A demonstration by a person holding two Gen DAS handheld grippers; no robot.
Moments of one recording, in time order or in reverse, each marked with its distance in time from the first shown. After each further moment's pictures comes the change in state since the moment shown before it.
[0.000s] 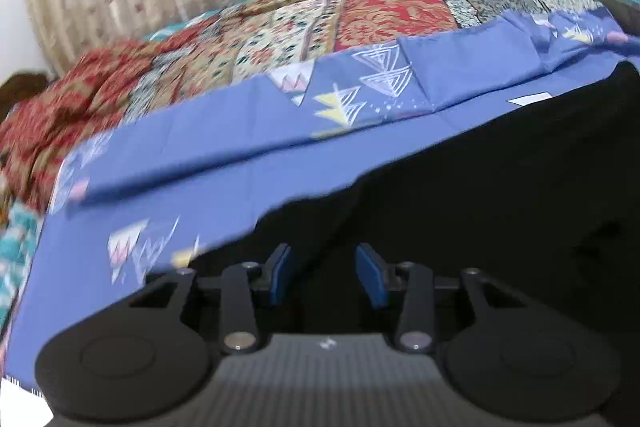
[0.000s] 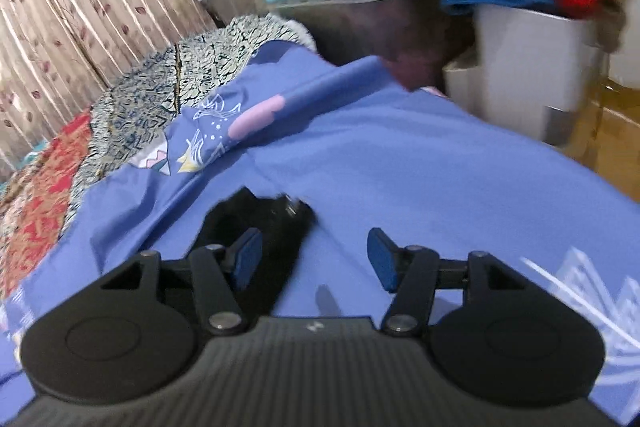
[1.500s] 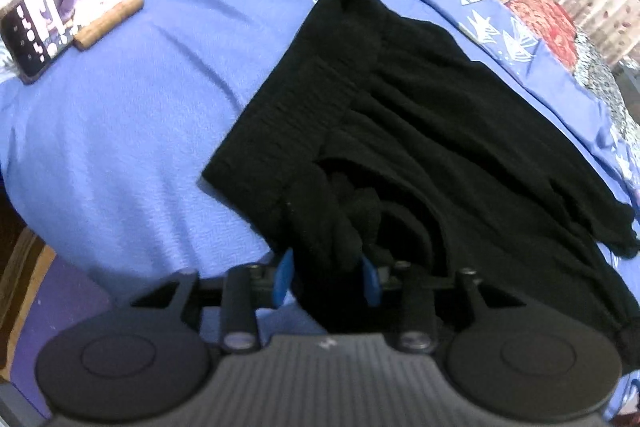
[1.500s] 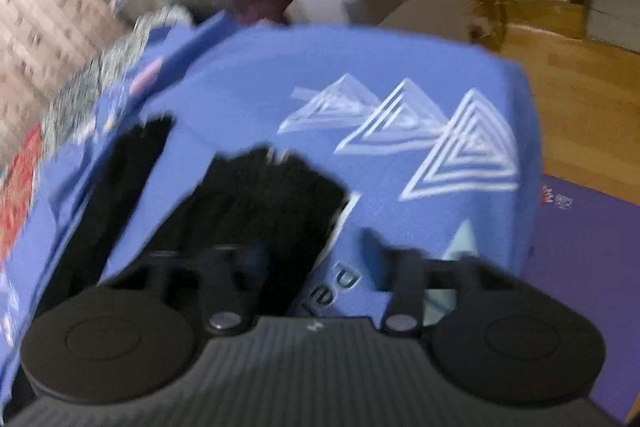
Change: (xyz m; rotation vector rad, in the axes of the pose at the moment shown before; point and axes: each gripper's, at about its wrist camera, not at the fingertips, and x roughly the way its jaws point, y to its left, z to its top) left arm -0.107 0.066 -0.155 -0.812 0.321 -0.094; right arm -0.039 -0.087 -0.075 0.207 0.030 -0.119
